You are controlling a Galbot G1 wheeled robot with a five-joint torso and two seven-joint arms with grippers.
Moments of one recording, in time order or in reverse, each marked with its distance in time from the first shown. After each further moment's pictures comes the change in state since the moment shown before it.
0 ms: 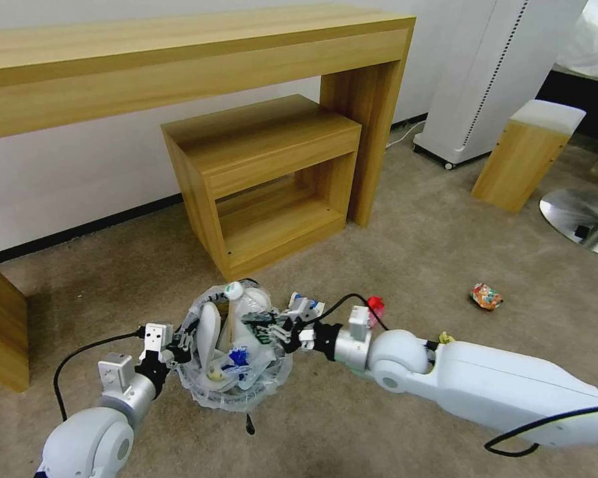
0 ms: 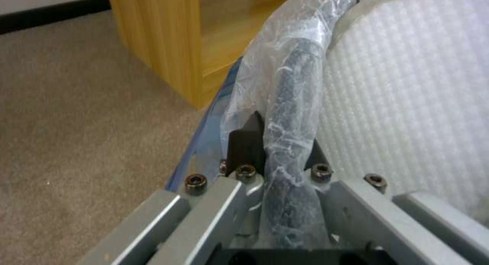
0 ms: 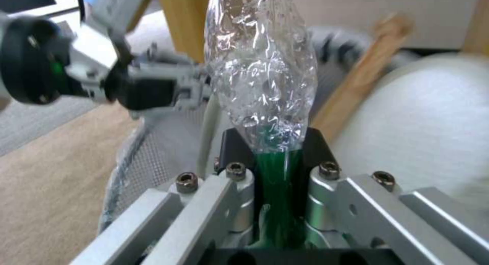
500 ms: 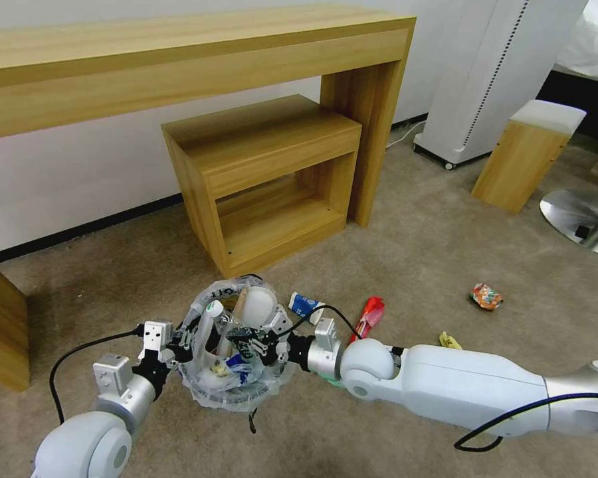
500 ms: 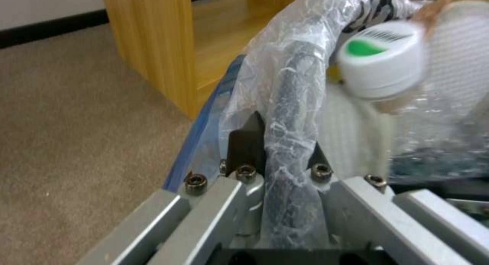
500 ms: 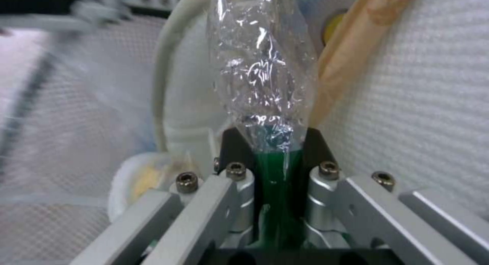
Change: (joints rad) left arm 0.027 -0.009 -0.012 -0.065 0.002 0.006 -0.004; right arm 0.009 0.086 -0.052 -0.073 -0.007 -0.072 0.120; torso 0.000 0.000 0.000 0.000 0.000
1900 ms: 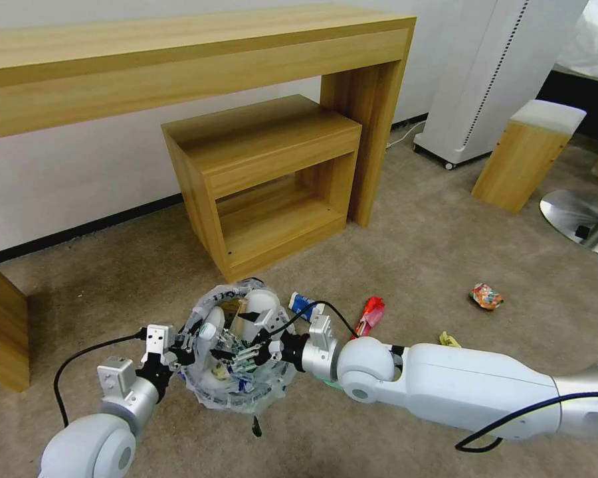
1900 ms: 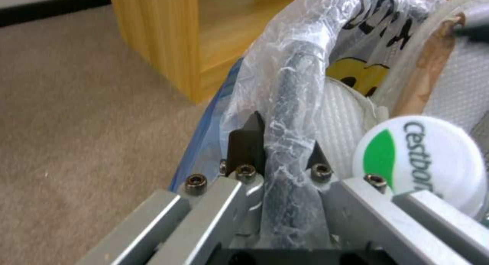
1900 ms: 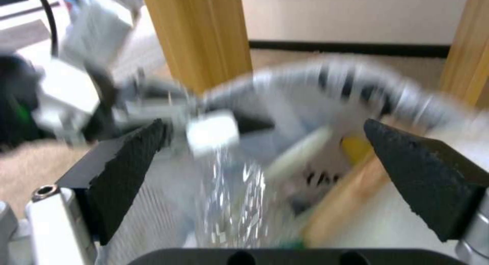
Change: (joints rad) left arm -0.003 -0.018 0.010 0.046 0.014 0.001 0.000; right arm -0.015 -0.023 0.075 0.130 0.004 -0.026 0.036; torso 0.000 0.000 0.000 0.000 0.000
